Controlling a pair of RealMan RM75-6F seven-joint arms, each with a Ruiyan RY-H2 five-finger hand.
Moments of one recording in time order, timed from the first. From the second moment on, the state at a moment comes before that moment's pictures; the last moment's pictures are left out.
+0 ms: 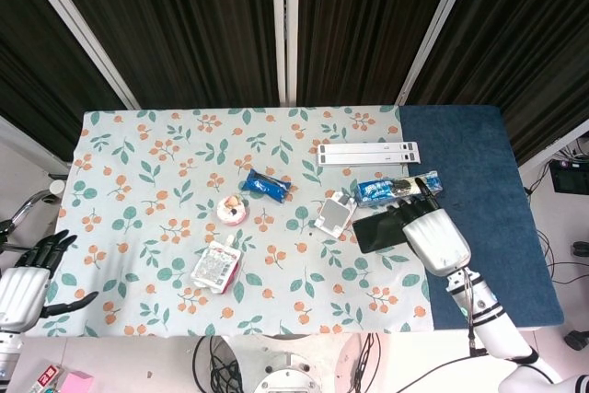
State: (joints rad) left arm -0.07 -1.14 0.03 -1.47 1.59 1.49 -0.10; right arm 0.51 -1.18 0.01 -1.81 -1.47 1.31 -0.70
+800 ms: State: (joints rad) left arm -0.07 -1.13 0.04 -1.47 1.59 1.48 -0.15; right arm 0.87 -1.13 0.12 -1.99 -1.03 0.97 -1.71
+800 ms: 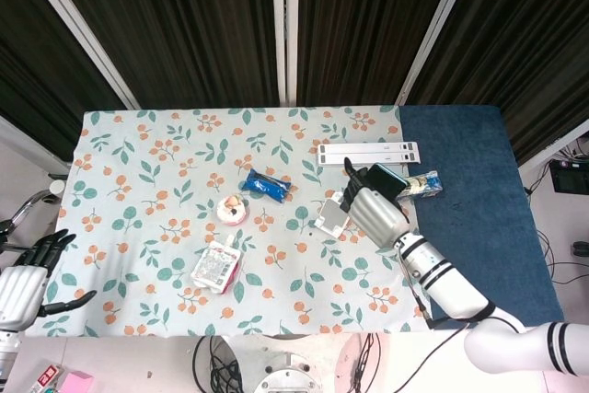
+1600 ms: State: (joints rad) left arm -0.06 -1.14 0.04 -1.41 1.58 1.48 -0.22; right arm 1.17 -1.33 0.00 -1.95 -0.69 1.12 -1.92
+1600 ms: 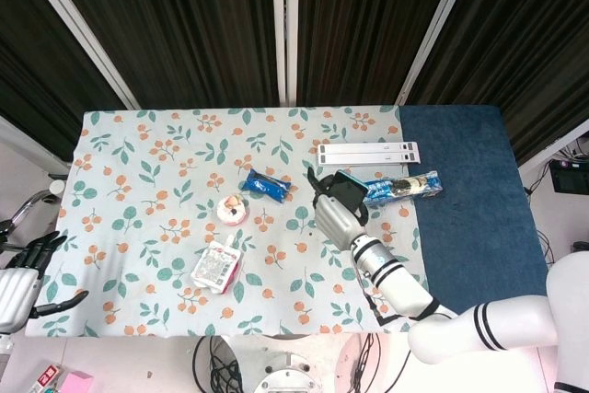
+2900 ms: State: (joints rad) left arm -0.05 -1.15 0.04 -1.36 1.57 1.48 -0.32; right arm 1.32 -1.52 -0.13 -1.86 -0.53 1.30 -1.94
